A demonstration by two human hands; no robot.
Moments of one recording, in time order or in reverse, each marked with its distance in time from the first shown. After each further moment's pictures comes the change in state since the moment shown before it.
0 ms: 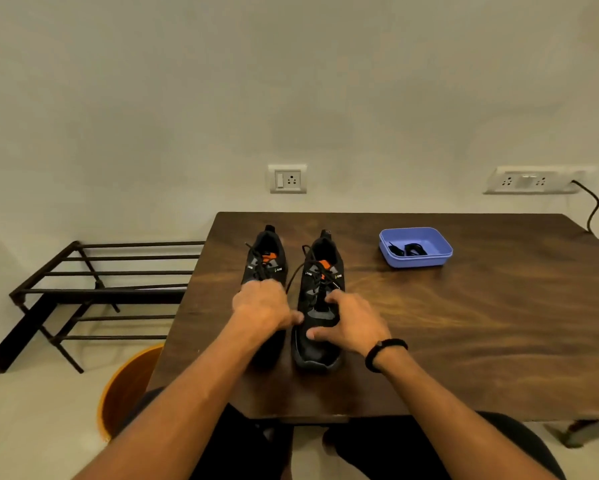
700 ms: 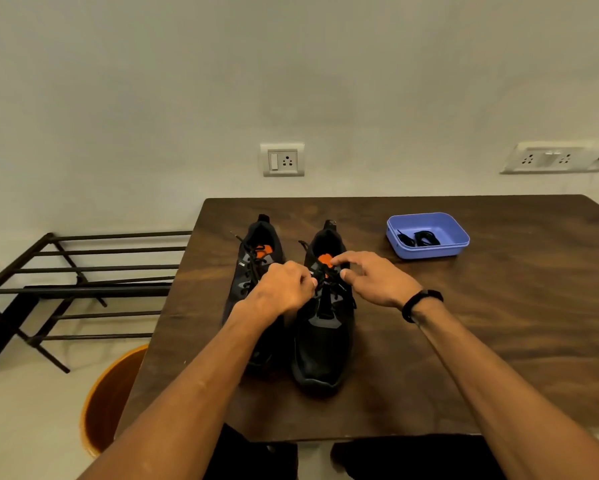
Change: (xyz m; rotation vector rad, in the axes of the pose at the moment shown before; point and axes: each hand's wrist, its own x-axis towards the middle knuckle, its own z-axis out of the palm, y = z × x) left_hand 0.060 0.016 0.007 -0.369 0.032 0.380; right_hand 0.075 0.014 -0.052 0.058 -0.103 -0.203
